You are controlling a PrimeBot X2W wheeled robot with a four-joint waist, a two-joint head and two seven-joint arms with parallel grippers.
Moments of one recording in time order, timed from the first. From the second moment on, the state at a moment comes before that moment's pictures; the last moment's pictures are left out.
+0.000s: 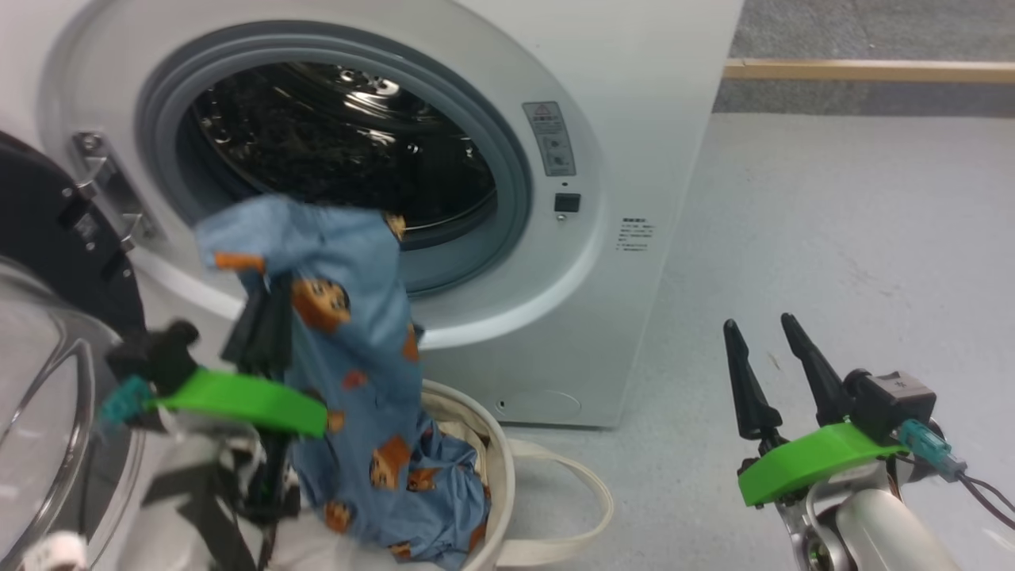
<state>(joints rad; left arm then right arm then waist) -0.42 0.08 -0.06 0.47 -0.40 -0.13 -0.25 -0.20 -0.22 0.31 0.25 0.43 0.12 -0.25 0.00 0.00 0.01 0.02</state>
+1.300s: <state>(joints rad) -1.22 0.22 0.06 1.05 -0.26 -0.12 -0.26 -0.31 -0.23 0.16 0.07 0.32 0.12 -0.25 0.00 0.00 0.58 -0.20</state>
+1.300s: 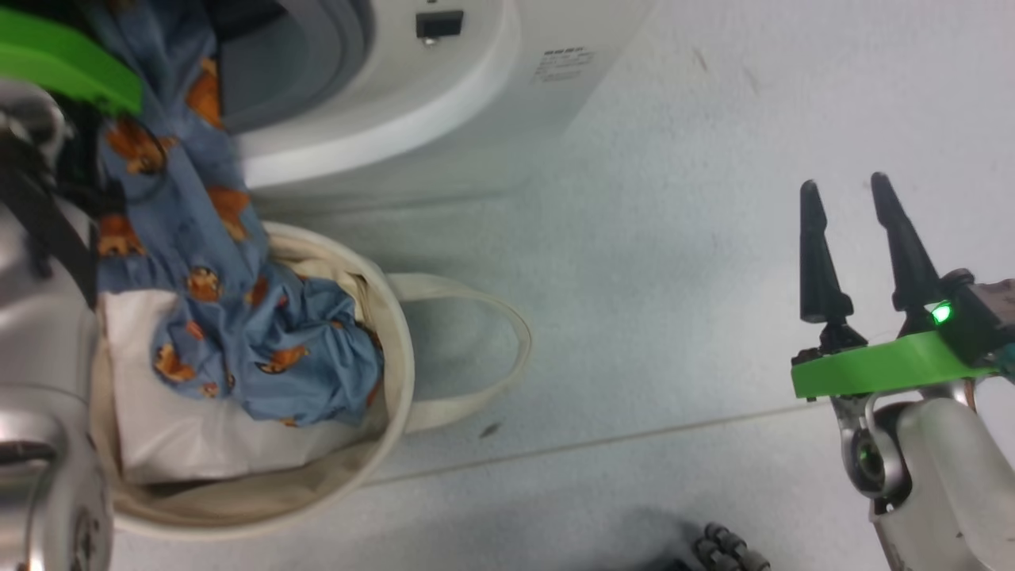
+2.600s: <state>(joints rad) -1.31 0.18 0.09 1.30 -0.17 -0.11 -0.24 -0.31 -0.20 0.15 0.06 0.31 0.12 -0.25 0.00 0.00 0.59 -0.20</state>
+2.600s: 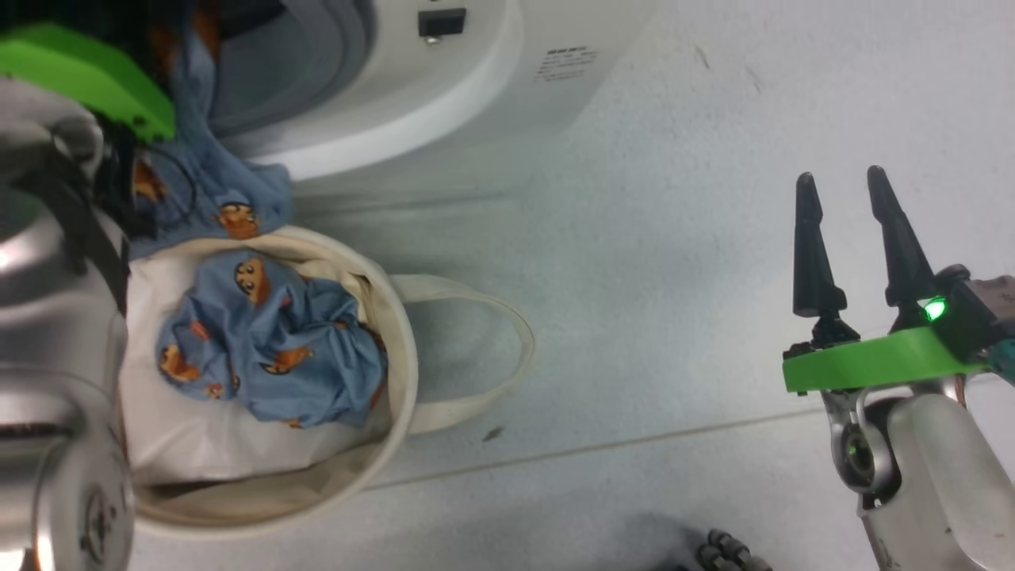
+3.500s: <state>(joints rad) -0.47 0.15 0.05 0.61 -0.32 -0.13 -0.25 -0.28 -0.20 0.28 0.19 0.36 0.12 -0.25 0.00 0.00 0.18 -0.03</state>
